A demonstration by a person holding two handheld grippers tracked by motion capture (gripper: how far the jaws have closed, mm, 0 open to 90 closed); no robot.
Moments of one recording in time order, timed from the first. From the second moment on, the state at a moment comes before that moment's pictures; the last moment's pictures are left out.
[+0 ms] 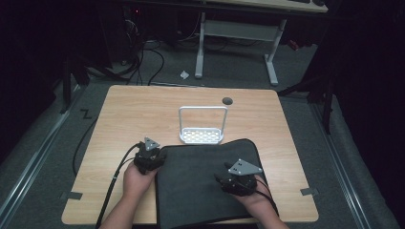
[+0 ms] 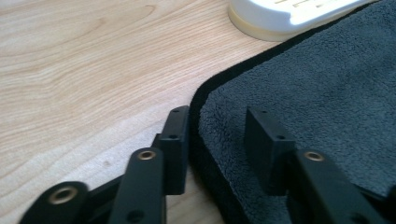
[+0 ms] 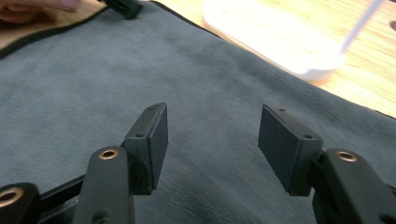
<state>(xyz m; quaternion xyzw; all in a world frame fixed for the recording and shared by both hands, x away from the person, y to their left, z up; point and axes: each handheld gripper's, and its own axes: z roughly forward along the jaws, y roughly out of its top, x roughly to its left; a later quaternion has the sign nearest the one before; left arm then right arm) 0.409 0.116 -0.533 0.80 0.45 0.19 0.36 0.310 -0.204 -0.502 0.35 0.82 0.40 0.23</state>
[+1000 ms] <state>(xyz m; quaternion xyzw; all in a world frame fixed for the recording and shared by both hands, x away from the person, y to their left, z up) 0.416 0.134 -0.540 0.75 0.48 0.09 0.44 0.289 -0.028 -0.526 0.23 0.88 0.39 0.11</state>
